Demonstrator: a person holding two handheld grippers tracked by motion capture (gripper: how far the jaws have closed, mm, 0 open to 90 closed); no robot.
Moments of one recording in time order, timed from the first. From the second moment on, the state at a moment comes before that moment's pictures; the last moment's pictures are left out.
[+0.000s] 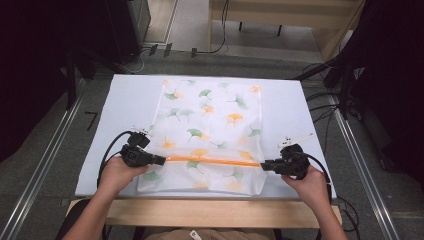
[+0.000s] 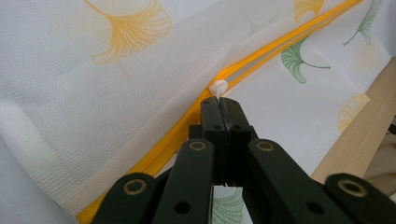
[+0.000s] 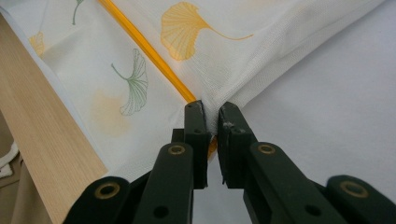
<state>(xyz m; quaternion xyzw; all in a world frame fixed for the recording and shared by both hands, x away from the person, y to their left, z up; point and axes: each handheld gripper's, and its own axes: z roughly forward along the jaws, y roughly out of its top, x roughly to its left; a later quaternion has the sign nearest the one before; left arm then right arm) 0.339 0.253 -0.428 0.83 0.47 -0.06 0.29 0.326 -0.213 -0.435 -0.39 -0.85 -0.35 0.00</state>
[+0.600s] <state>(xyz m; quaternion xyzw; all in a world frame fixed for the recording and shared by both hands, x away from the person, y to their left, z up) 0.336 0.257 -0.428 0.83 0.47 -0.07 0.30 0.329 -0.213 -0.435 -0.39 -0.85 -0.35 0.01</state>
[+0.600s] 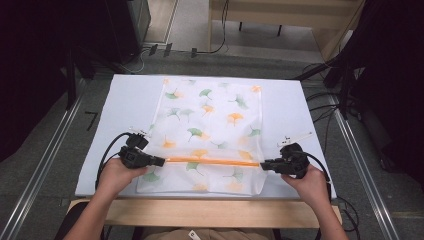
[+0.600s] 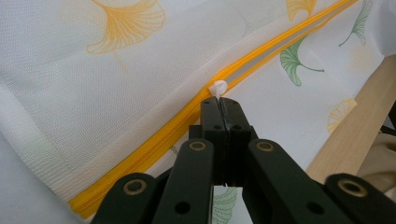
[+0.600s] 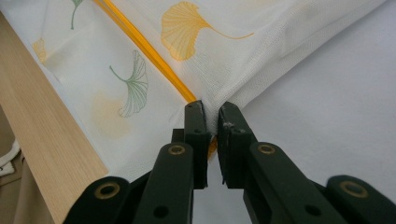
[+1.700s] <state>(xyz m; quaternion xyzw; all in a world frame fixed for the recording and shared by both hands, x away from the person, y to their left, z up) 0.332 0.290 -0.427 0.81 0.50 -0.06 0.30 0.333 -0.213 -0.435 -0.39 -0.85 -0.35 0.01</state>
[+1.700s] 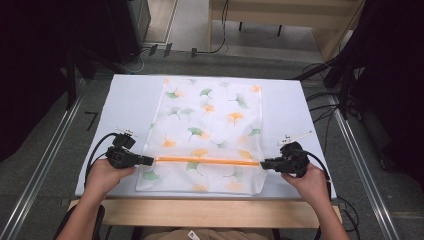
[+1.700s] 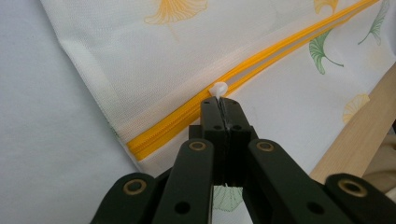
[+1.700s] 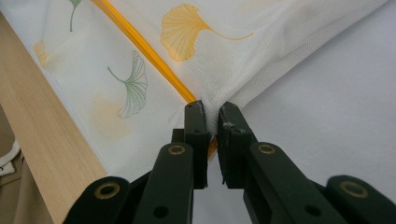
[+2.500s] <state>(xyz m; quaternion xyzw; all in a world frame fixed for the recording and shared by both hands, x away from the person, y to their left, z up) 0.323 0.329 -0.426 0.79 0.53 -0.05 0.31 0.337 -0.220 -0.440 -0.40 -0.85 -0.34 0.01</state>
